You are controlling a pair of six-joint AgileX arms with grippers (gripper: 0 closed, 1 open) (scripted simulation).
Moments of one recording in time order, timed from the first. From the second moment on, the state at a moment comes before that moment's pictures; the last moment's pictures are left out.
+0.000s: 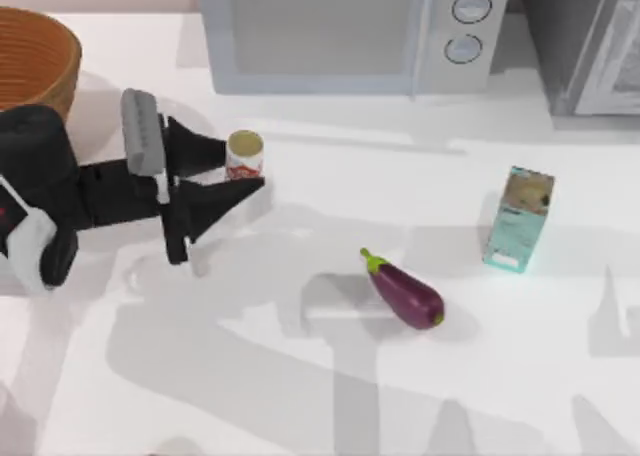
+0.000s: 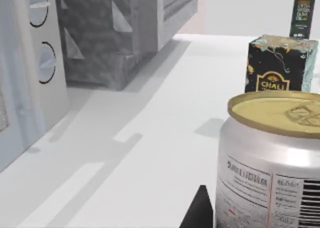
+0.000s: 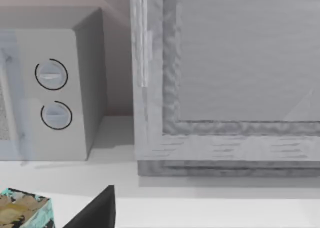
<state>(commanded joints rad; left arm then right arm) -0.12 2.24 0.85 1.29 1.26 0.11 0.00 0.00 0.00 0.00 0.00 0.00</state>
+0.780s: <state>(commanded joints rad) -0.12 2.45 0.95 1.38 1.50 0.12 0.00 0.00 0.00 0.00 0.00 0.00</state>
